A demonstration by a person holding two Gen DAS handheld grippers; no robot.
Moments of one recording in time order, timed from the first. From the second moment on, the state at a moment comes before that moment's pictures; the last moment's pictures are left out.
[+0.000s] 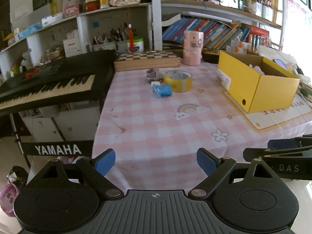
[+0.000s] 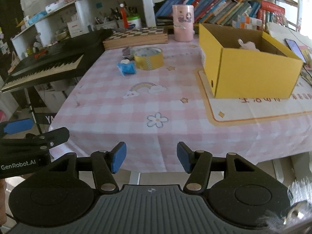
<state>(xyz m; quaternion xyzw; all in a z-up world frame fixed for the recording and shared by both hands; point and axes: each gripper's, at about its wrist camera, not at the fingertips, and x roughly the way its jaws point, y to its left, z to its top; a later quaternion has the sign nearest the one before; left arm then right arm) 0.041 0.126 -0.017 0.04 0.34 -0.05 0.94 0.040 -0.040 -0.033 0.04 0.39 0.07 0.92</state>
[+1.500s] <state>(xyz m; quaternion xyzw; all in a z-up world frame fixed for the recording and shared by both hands) 0.186 0.104 -0.034 0.02 0.36 -0.01 0.93 0.225 -0.049 -0.029 -0.01 0.38 0.12 0.92</state>
